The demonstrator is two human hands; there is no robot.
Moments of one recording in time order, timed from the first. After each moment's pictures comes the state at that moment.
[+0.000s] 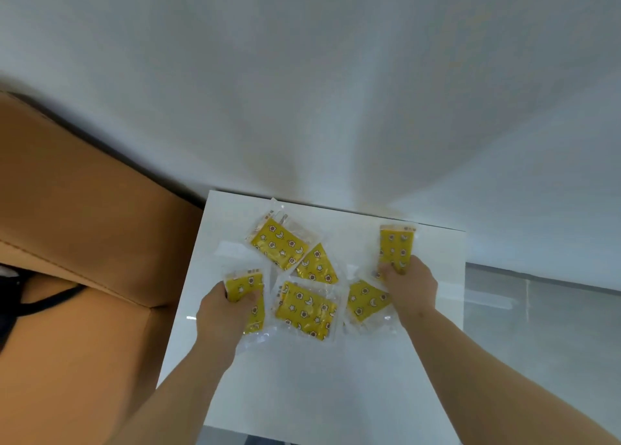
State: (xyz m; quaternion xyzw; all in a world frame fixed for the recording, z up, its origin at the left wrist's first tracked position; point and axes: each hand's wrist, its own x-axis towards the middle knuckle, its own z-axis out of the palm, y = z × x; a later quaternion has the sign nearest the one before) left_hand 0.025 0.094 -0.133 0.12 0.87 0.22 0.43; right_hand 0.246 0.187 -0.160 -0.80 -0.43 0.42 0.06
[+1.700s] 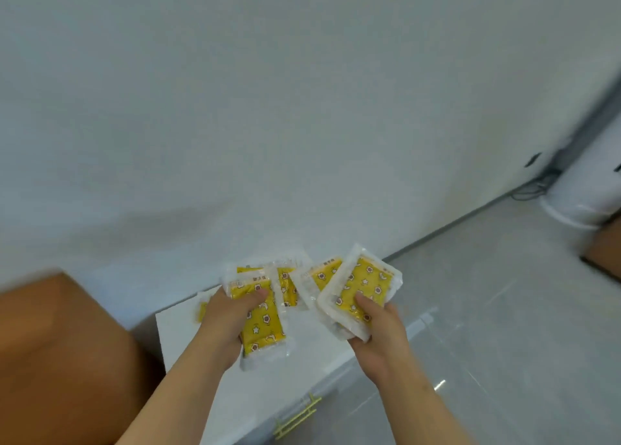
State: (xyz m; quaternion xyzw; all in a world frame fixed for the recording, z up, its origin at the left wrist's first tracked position) left_hand 0.059 -0.007 0.131 0.34 0.55 0.33 0.69; right_hand 0.227 -0.106 0.129 -0.49 0.04 0.53 0.69
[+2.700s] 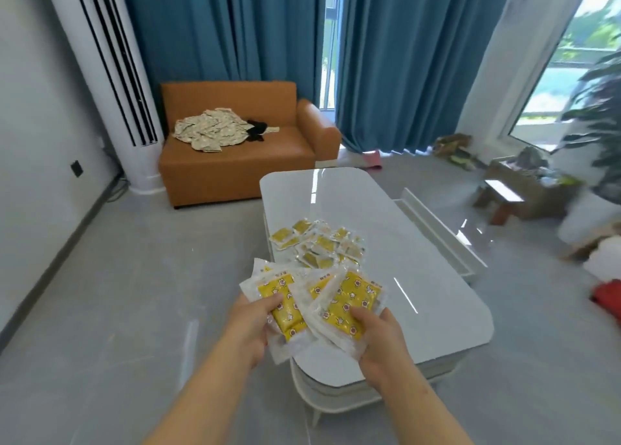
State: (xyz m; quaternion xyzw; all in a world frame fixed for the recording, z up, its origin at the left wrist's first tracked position) left_hand 0.411 -0.764 0.180 0.52 0.22 -0.14 0.81; right_hand 0.364 -0.931 0.163 -0.47 0.30 0.01 0.83
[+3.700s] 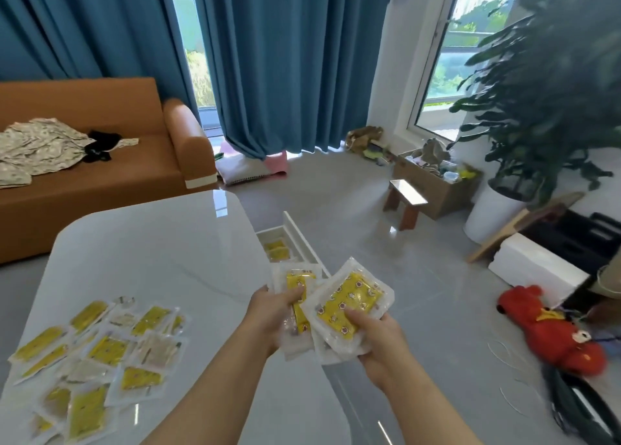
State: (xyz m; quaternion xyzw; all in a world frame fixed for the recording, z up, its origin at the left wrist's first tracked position) left_hand 0.707 -1.377 0.163 0.61 0.14 -0.26 0.74; right_hand 0.624 -1.510 0.143 -0.44 0.33 -0.05 0.83
